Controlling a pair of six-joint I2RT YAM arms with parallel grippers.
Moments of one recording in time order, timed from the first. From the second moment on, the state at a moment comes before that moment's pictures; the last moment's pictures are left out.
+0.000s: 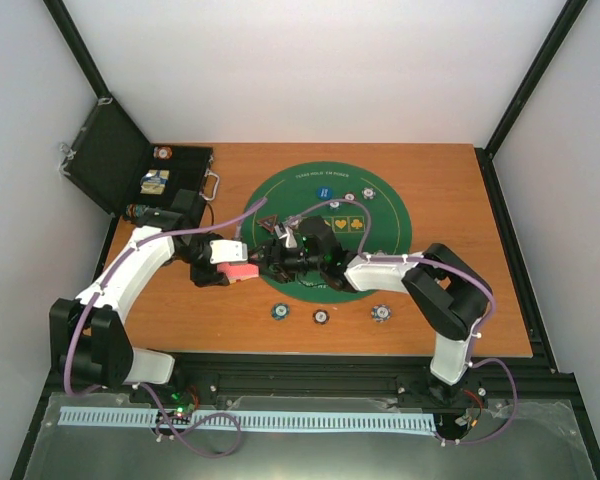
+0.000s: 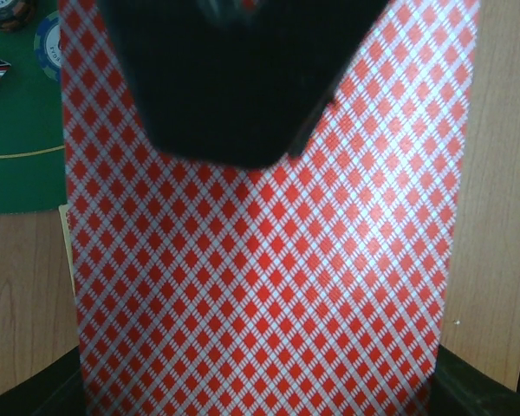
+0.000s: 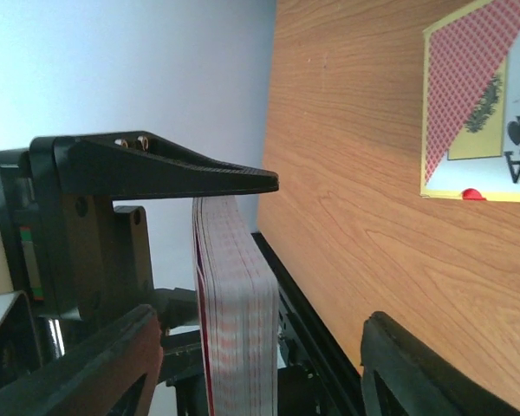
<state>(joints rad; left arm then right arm) -0.21 1.36 1.07 -1.07 0.34 1.18 0.84 1.82 0.97 0.49 -0.64 1.25</state>
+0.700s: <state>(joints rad) -0.22 1.26 1.06 -1.08 0.42 1.20 0.89 1.87 1.00 0.58 -0.64 1.33</state>
